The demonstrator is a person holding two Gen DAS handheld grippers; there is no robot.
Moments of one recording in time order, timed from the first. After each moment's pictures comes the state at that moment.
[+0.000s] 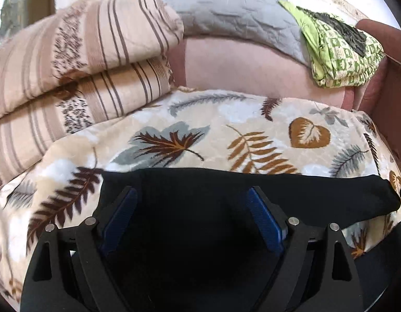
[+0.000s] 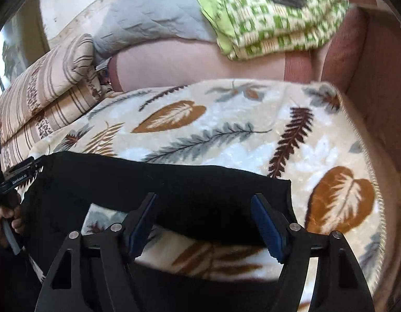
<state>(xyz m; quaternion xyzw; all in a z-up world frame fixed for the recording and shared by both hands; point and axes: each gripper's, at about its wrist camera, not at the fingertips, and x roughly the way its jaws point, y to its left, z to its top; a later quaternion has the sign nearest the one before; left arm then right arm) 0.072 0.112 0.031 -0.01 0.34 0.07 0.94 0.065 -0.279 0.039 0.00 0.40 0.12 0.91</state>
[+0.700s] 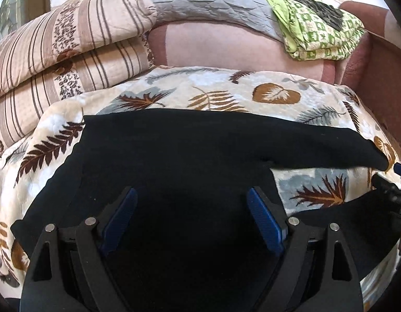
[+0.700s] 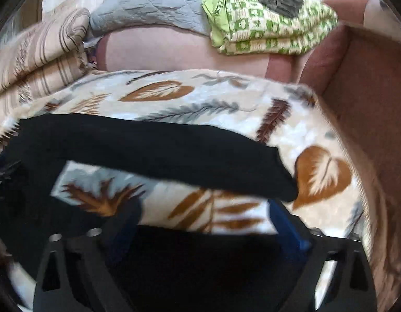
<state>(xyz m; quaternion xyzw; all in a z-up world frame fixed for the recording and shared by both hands) 0.011 0.054 -0.001 -0.01 0.37 0.06 0.93 0.031 -0.240 -0.021 -0.10 0.41 0.02 0.91</state>
